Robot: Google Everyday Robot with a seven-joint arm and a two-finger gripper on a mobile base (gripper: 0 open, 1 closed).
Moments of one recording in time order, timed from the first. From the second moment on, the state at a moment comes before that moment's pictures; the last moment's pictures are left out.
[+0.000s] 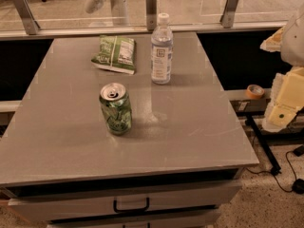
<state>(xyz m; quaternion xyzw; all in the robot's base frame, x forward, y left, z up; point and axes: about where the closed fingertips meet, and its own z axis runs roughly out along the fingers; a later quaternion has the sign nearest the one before) 0.438 -0.217 0.976 -0.60 0.78 -0.03 0.16</state>
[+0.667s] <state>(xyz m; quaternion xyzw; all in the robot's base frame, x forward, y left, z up) 0.439 -0.215 0.972 -0.60 0.78 0.00 0.19</state>
